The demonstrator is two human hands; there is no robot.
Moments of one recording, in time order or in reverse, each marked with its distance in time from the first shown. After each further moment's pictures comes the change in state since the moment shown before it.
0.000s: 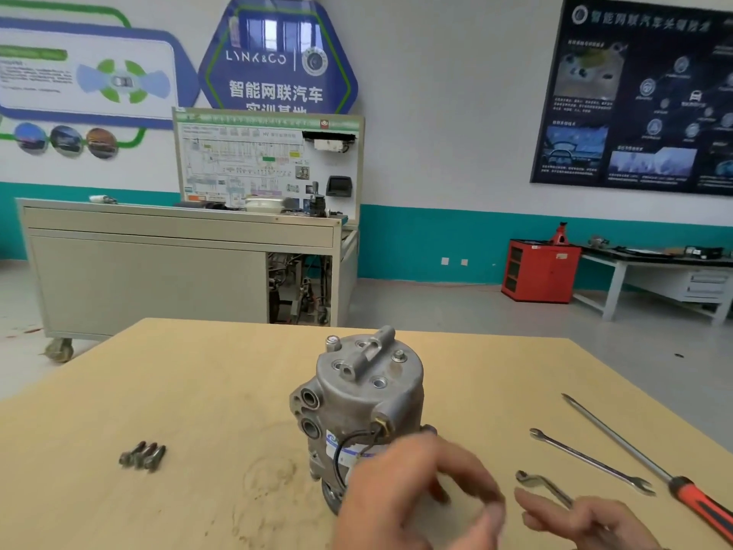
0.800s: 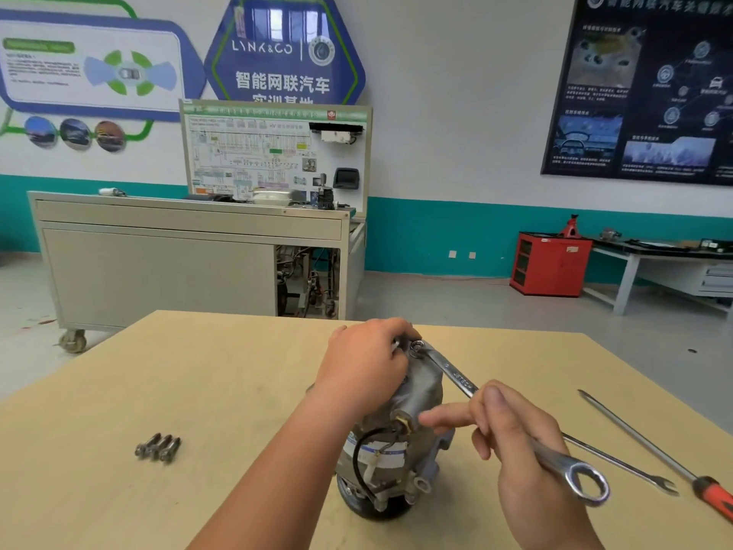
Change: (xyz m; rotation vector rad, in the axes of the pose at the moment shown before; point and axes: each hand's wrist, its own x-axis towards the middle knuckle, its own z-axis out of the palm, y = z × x) left_hand 0.089 -0.050 -0.038 0.533 -0.118 -0.168; right_hand 0.070 -0.002 0.078 -0.390 -0.202 -0.352
